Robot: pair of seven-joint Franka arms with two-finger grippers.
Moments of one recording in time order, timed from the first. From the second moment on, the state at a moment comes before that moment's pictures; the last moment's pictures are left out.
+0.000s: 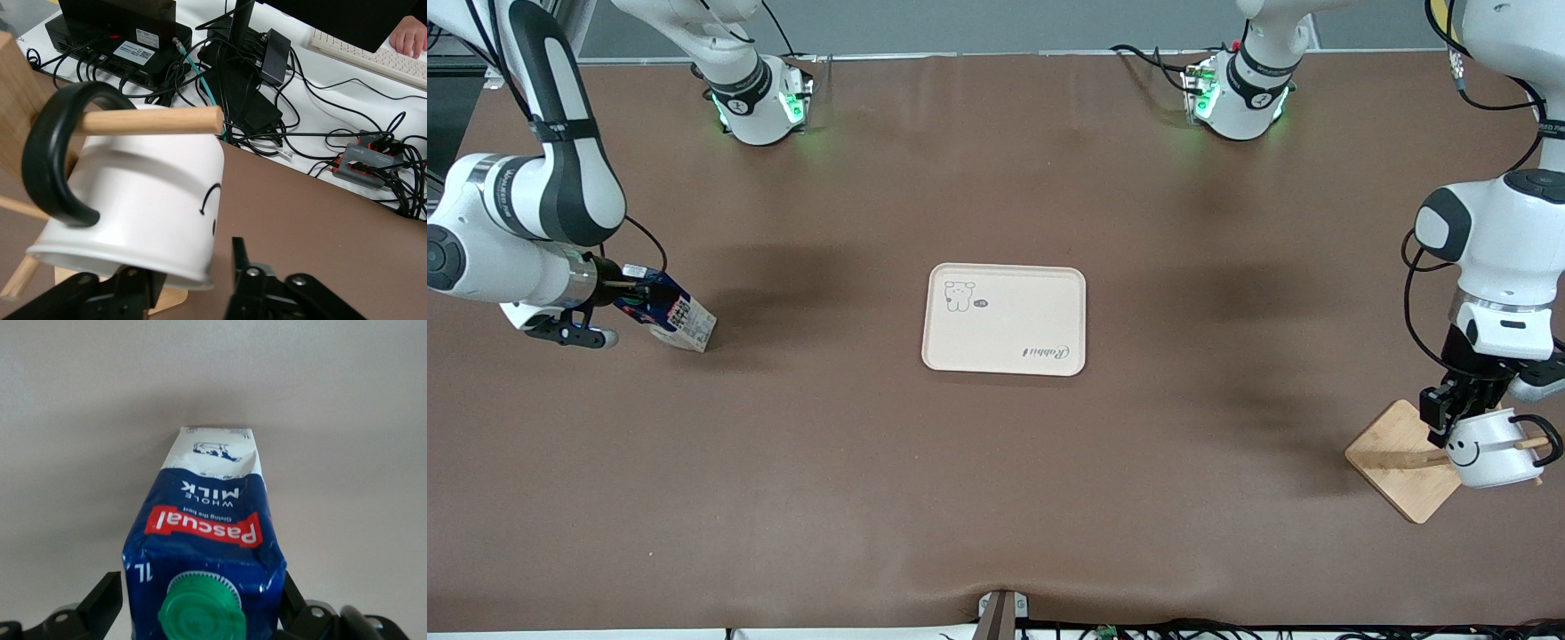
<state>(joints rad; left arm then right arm) 0.21 0.30 -0.07 -2.06 0.18 3.08 -0.42 -0.10 0.17 -0.03 -2.11 0.01 2.00 0.05</state>
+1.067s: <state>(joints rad) 0.16 0.27 -0.08 -2.03 0.20 3.00 -0.42 -0.11 0.14 -0.04 -2.17 0.01 2.09 0.05</state>
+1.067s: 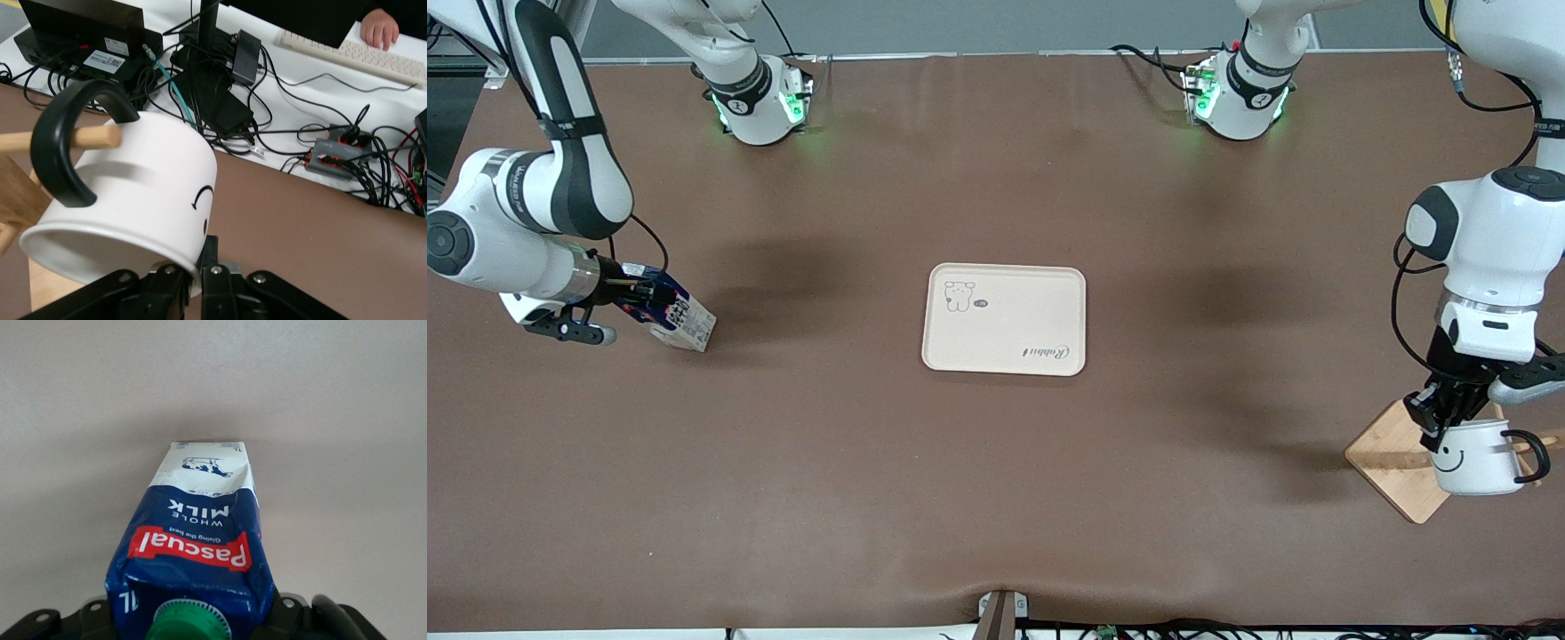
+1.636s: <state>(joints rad) 0.14 0.10 -0.19 -1.98 0.20 2.52 -0.46 -0.12 0.14 -0.05 -2.05 0.01 1.98 -0.02</state>
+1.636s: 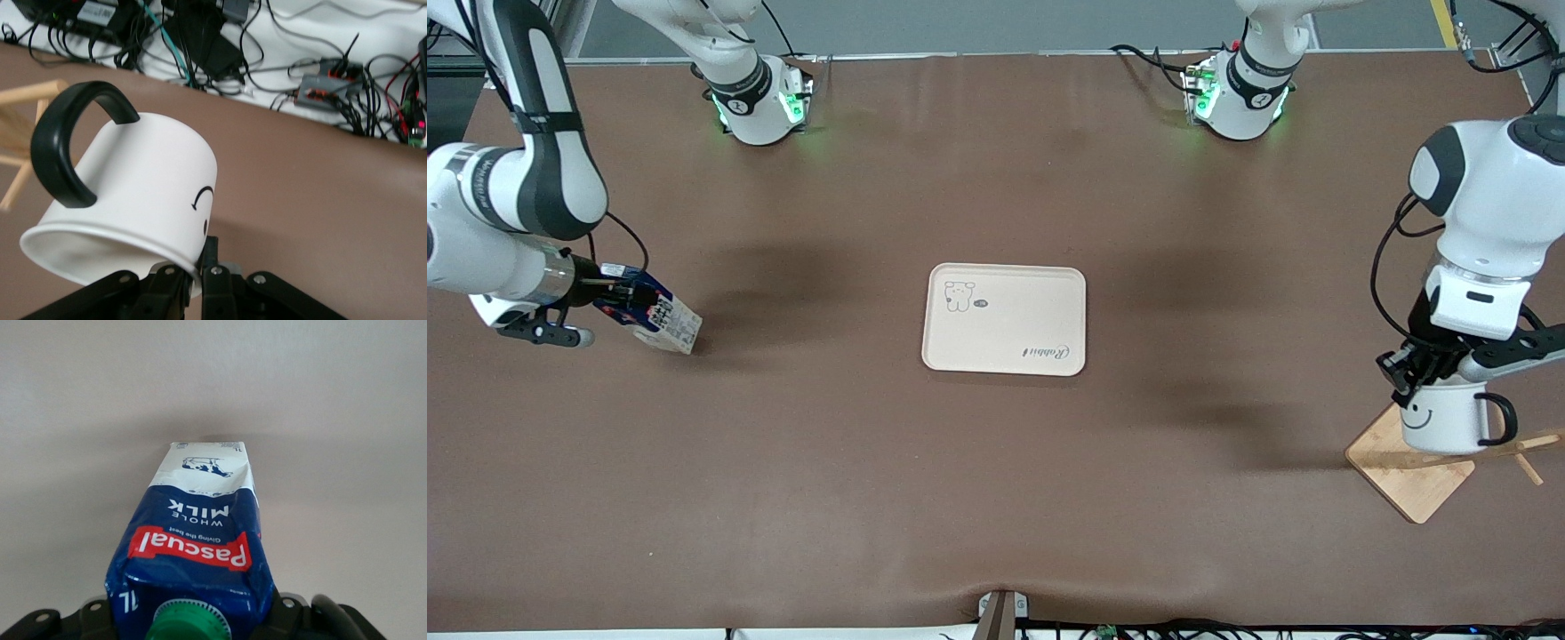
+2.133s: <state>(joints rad) 0.12 0.14 -0.44 -1.86 0.20 2.16 -0.81 -0.12 0.19 -0.04 -1.78 0.01 1.72 -0.11</state>
